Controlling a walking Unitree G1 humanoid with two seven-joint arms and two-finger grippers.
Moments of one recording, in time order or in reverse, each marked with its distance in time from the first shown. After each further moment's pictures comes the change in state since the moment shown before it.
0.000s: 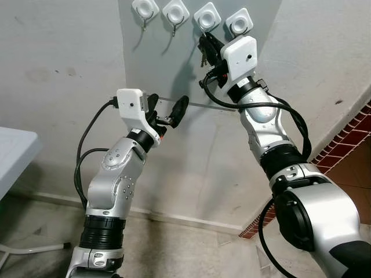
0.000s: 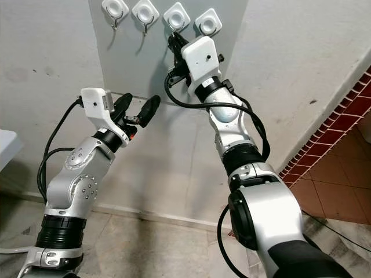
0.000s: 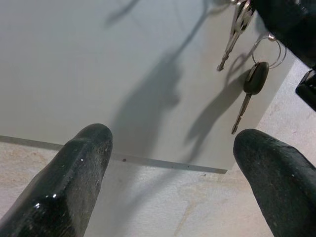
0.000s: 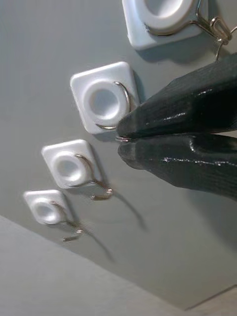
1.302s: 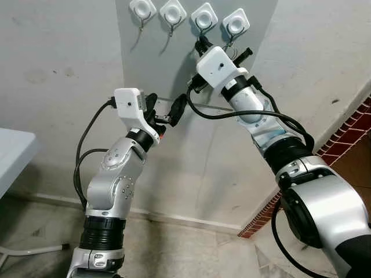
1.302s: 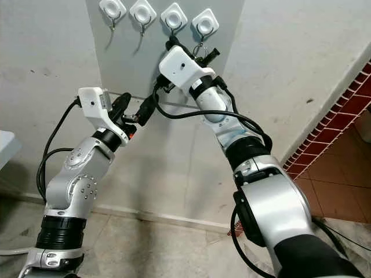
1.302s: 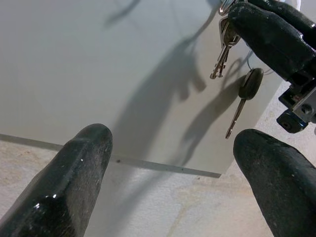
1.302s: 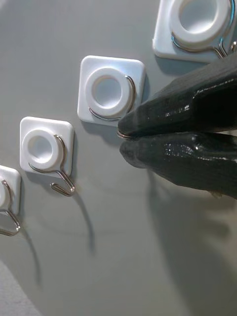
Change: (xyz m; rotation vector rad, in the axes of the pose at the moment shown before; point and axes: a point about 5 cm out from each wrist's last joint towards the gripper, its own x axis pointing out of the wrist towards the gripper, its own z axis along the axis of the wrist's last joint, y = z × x) left arm 0.000 -0.001 0.002 -0.036 -0.010 0.013; right arm 0.009 0.007 -0.001 -0.423 0.081 -0.003
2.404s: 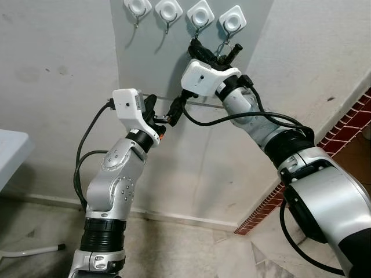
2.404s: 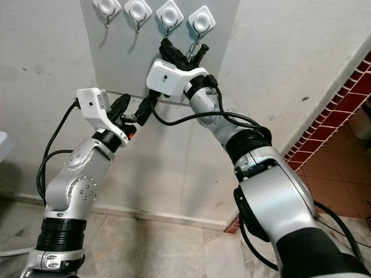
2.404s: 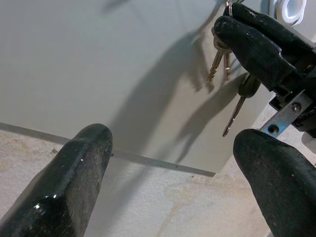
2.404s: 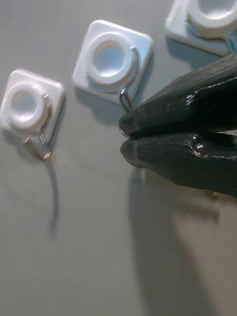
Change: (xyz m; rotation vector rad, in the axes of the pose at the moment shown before) left arm -0.001 -0.002 0.000 -0.041 -0.008 0.013; right arm 0.006 0.006 0.001 -0.198 0.026 0.047
